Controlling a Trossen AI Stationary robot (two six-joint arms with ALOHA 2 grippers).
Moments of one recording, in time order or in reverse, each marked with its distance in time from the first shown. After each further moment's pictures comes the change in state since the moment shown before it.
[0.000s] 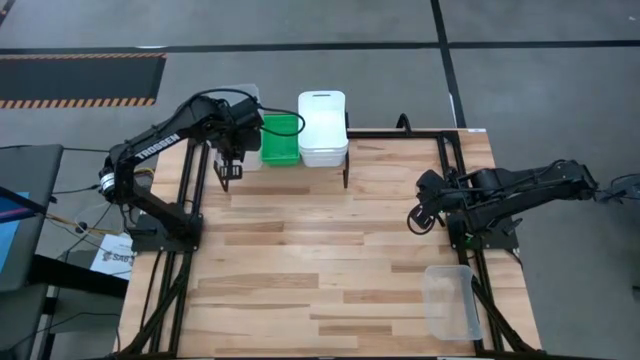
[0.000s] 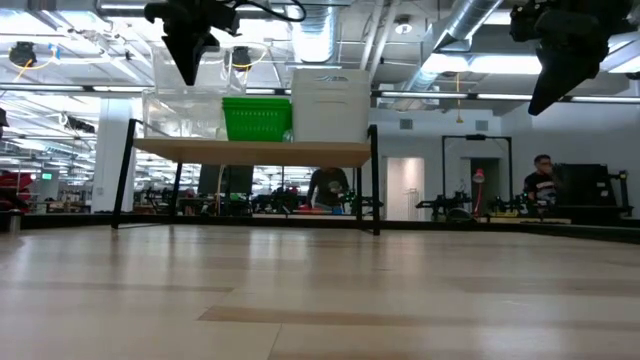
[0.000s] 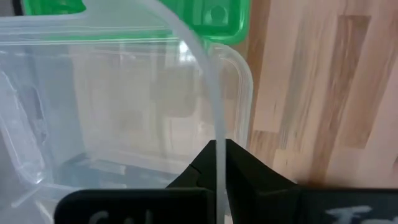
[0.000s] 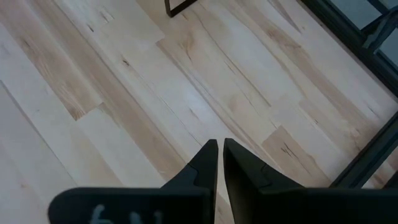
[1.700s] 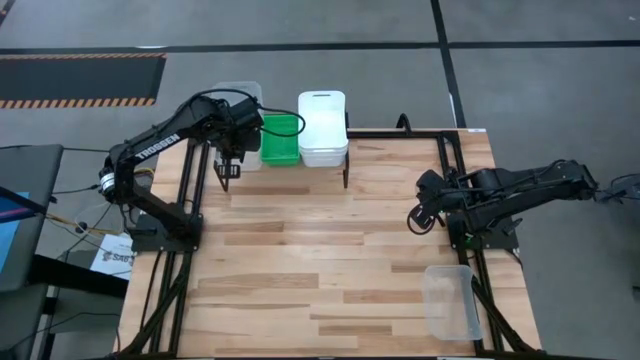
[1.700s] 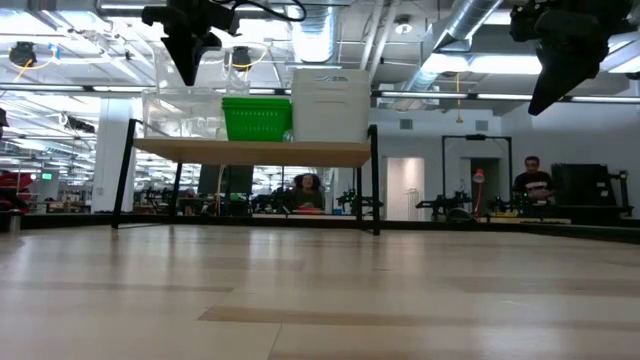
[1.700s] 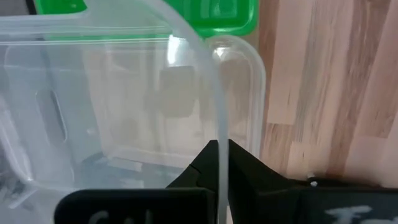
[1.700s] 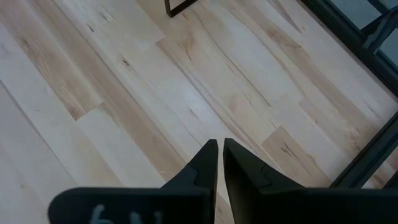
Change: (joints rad) left arm 0.000 0.000 0.000 0.000 -0.049 0.059; right arm 0.000 0.000 0.000 0.000 0.000 0.000
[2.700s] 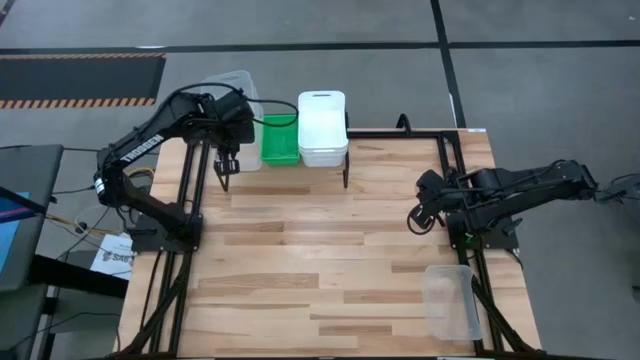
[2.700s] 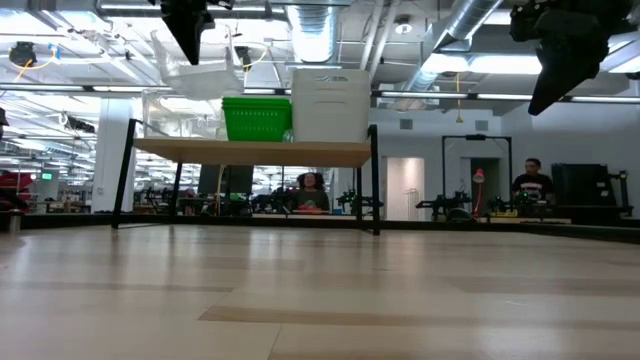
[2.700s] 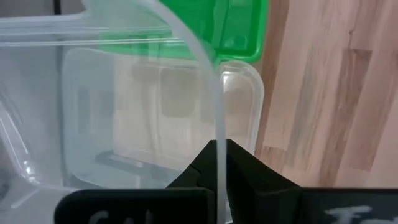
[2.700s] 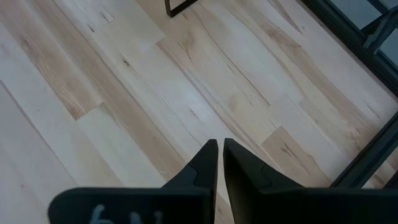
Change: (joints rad) left arm -0.009 -0.049 0.086 0.001 0.023 -0.099; right arm 0.000 0.000 0.000 0.000 0.000 0.000
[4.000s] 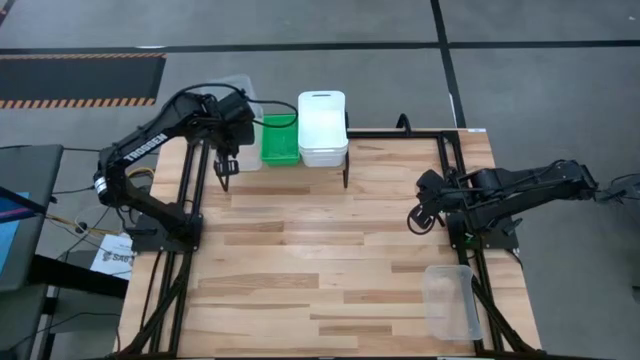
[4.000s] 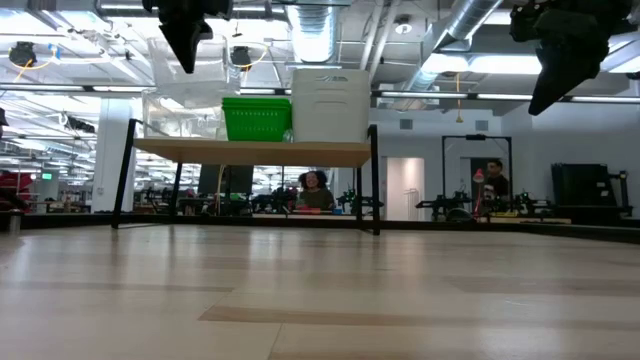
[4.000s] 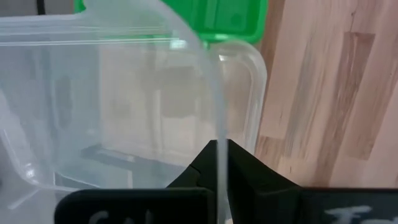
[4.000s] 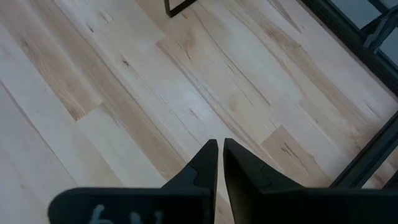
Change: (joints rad) left arm 0.027 0.001 -0.053 -0.001 0.019 0.021; right arm 0.000 0.000 0.000 -0.001 0.000 0.002
